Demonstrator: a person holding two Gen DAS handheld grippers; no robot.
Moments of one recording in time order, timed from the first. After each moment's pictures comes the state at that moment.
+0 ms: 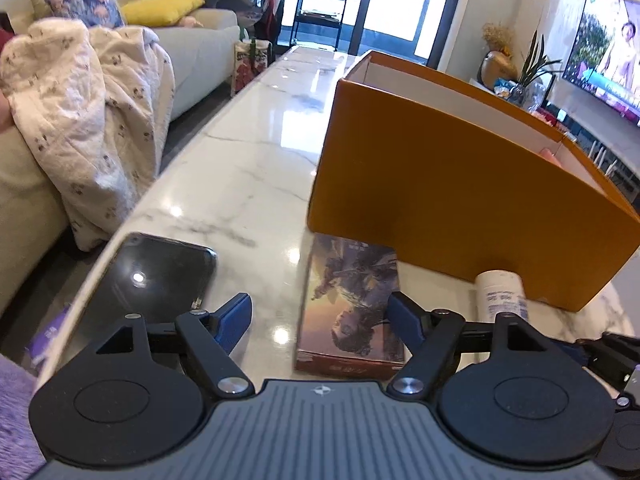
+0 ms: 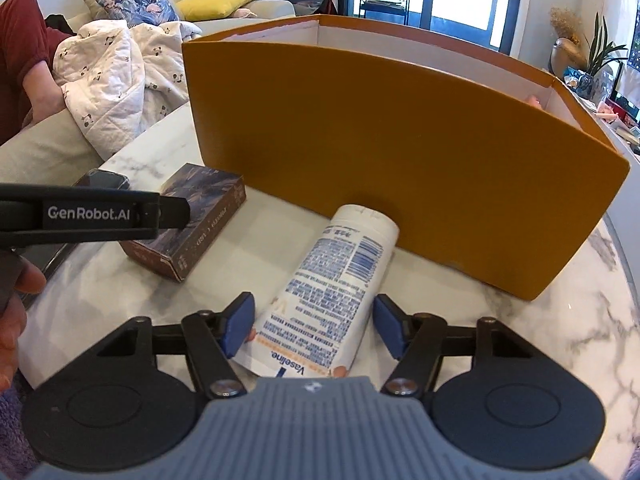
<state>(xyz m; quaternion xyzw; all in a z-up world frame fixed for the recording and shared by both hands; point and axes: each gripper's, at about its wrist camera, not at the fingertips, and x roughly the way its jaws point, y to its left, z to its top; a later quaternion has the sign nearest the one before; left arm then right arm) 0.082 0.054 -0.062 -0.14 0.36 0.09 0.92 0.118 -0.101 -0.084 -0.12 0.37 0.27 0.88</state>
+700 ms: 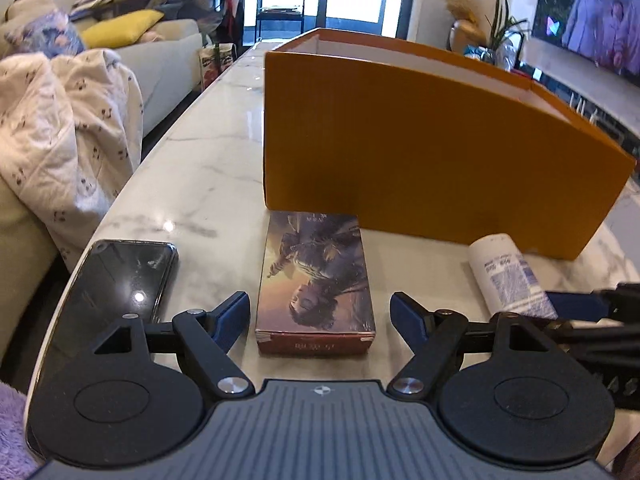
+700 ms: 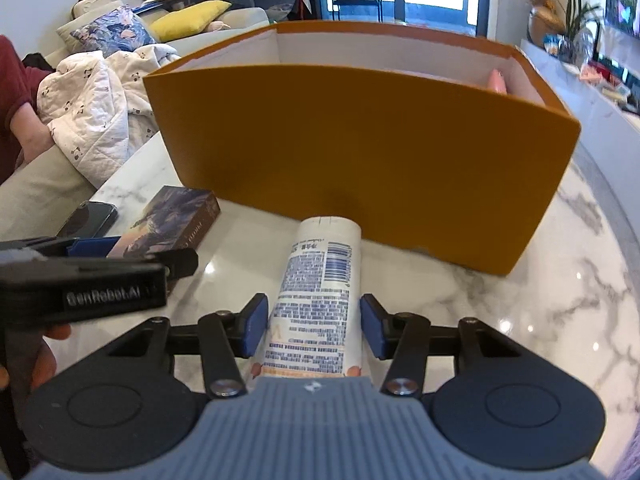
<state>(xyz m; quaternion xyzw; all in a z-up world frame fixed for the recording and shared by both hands) 0.083 0.022 -0.071 -0.06 0.38 0.06 0.92 0.124 -0.133 -0.075 -0.05 0.39 0.26 0.88</state>
